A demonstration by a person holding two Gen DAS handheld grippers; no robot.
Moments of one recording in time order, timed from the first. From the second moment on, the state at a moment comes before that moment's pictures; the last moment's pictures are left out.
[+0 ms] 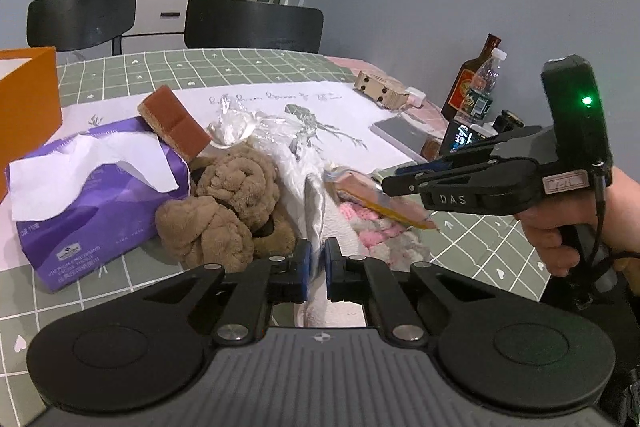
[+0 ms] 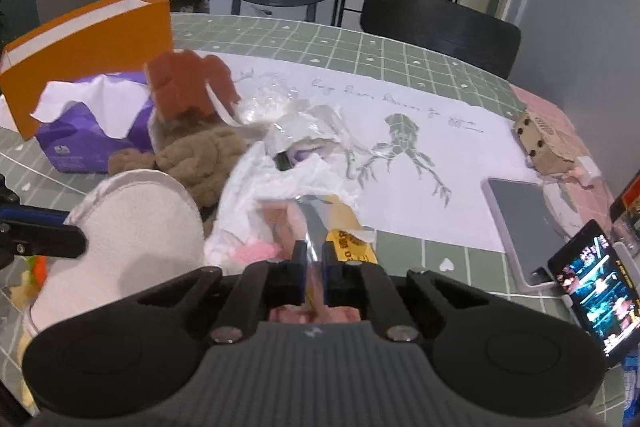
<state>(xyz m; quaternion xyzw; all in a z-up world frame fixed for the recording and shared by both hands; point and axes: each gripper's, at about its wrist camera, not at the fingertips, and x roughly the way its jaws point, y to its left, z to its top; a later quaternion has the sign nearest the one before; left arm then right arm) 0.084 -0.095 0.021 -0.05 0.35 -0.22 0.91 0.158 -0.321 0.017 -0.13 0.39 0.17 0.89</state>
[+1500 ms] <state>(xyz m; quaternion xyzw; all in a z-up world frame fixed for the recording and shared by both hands) 0.080 -0.105 0.028 -0.05 0.34 -0.25 0.91 0.192 -0.356 0.003 -0.02 0.42 0.18 0.89</state>
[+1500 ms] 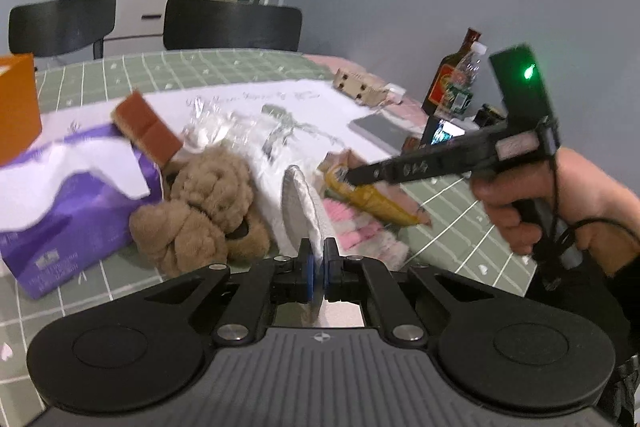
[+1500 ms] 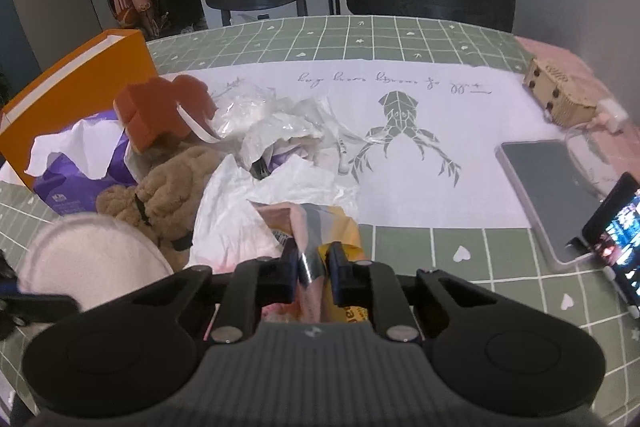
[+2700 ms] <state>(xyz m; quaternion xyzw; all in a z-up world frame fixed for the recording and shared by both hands) 0.010 0.029 0.161 -0.06 0.20 -0.18 0.96 0.063 -0.191 0.168 -0.16 0.28 0.27 0.91</state>
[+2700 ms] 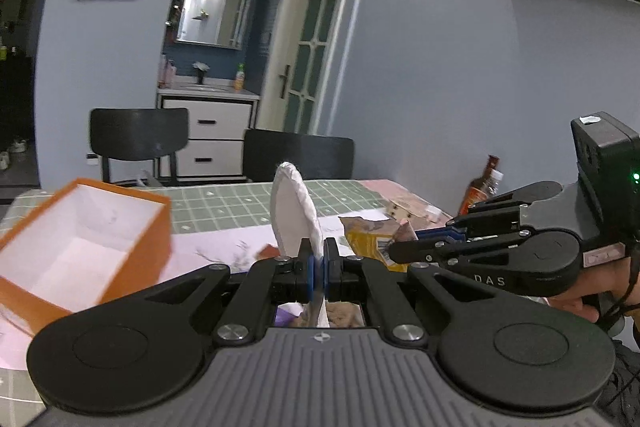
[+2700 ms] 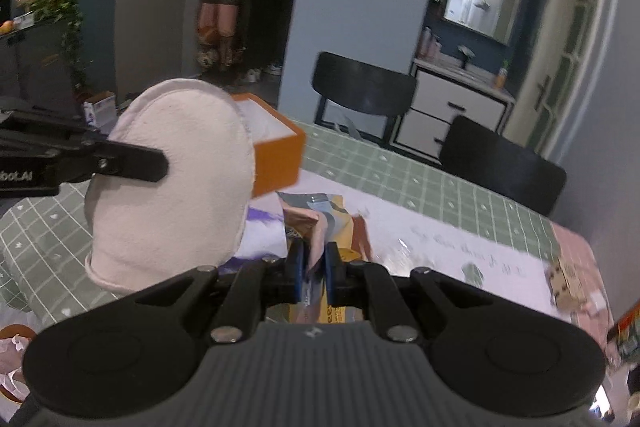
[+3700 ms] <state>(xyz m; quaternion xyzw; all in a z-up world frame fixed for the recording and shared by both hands) 0.113 0.183 0.190 -0.04 0.23 -0.07 0.97 0.180 0.012 0.194 -0.19 0.27 0.36 0.87</state>
